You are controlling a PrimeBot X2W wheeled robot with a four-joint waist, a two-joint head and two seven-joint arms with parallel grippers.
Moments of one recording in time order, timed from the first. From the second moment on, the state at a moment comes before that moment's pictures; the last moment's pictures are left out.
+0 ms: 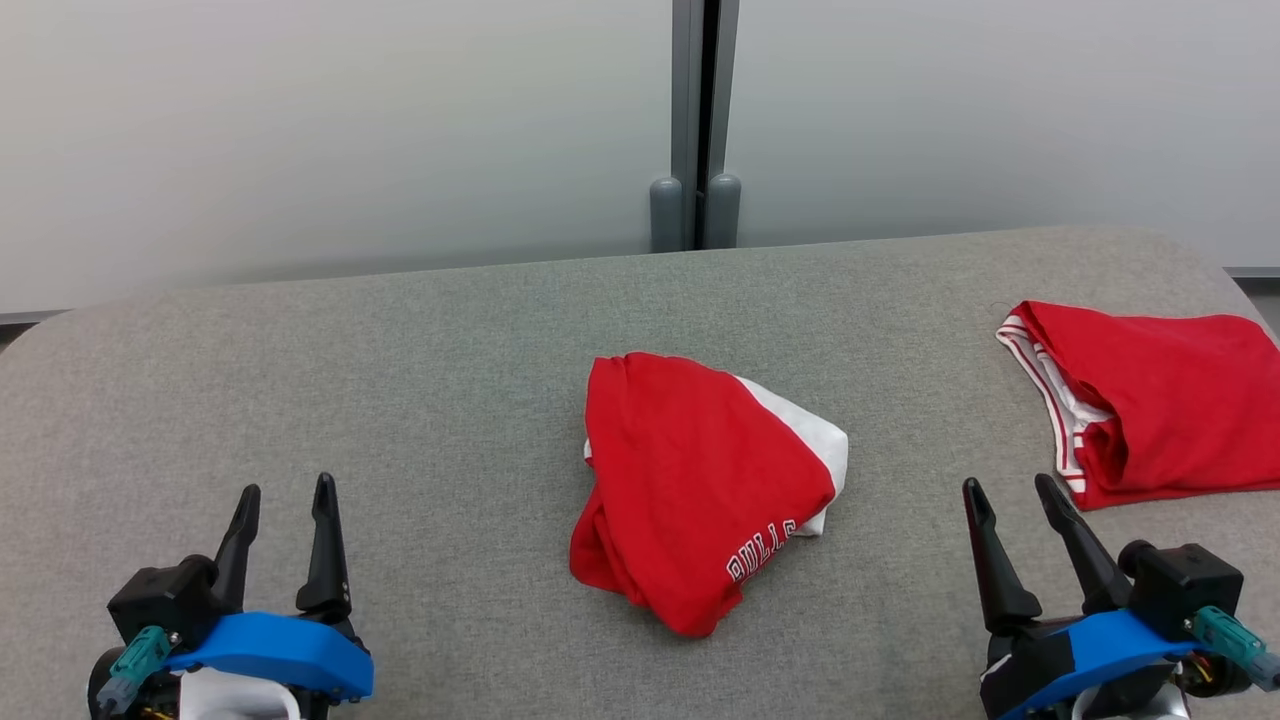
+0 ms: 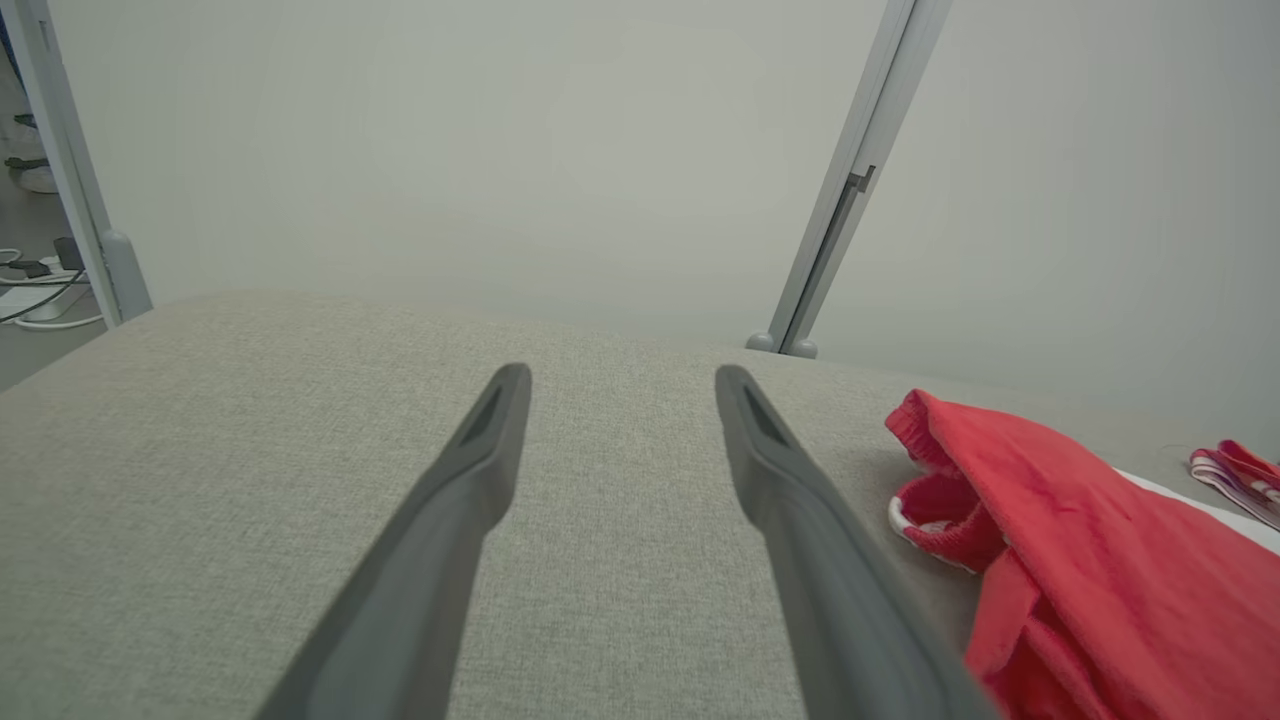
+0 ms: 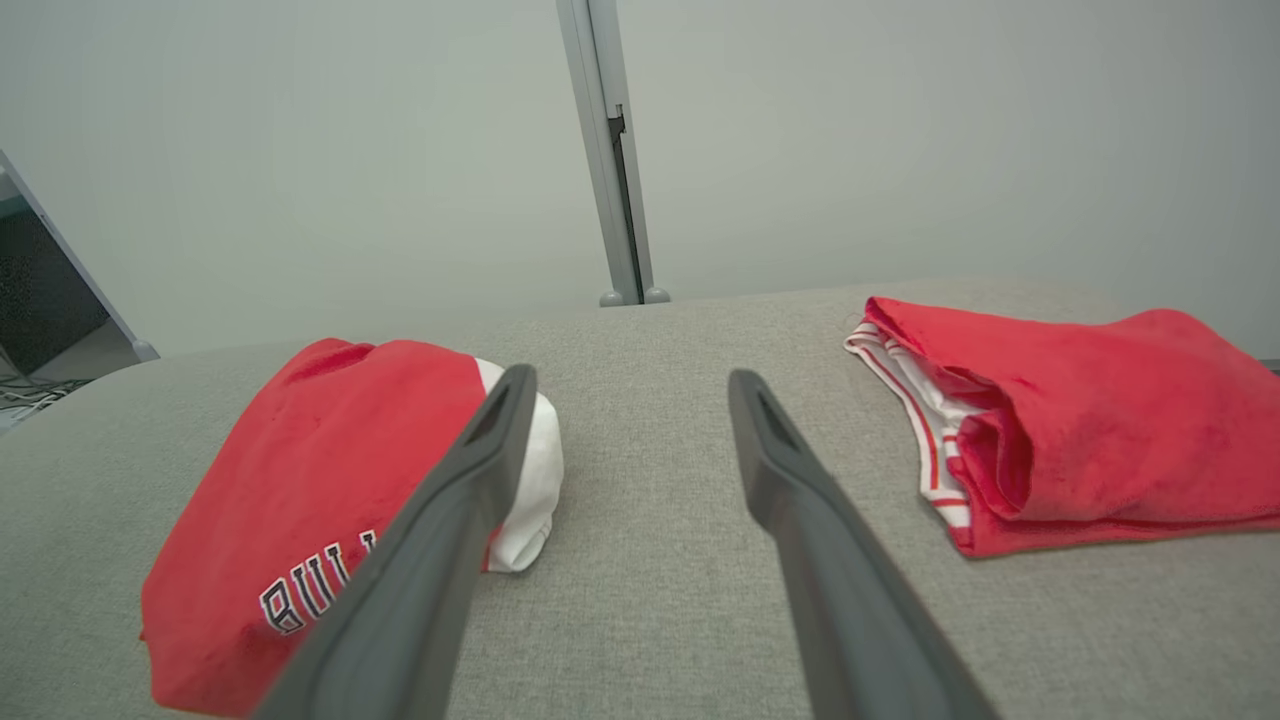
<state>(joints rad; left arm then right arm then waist) -0.09 0.29 -0.24 0.30 -0.56 0.04 -0.22 -0.01 -0.05 -0.02 0.11 0.21 0.13 -0.07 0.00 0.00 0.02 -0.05</state>
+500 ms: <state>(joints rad) -0.30 0.34 -0.30 0.29 -0.66 -0.05 0.10 -0.08 -0.05 0.06 0.11 0.21 0.13 -0.08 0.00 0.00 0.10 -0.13</state>
